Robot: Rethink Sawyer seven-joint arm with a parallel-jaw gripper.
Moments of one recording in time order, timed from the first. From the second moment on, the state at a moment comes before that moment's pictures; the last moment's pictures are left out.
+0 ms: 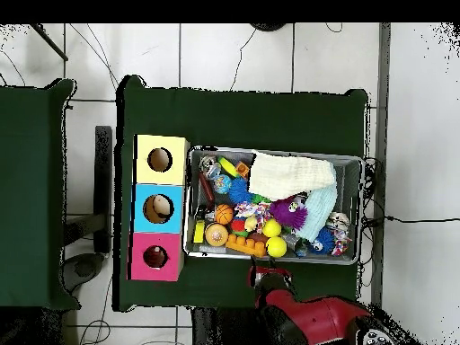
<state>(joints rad) -0.63 -0.63 0.04 2.12 -0.90 -0.27 2.18</state>
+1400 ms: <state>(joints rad) -0.49 -0.64 -0.19 2.06 -0.62 -0.02 2.18</state>
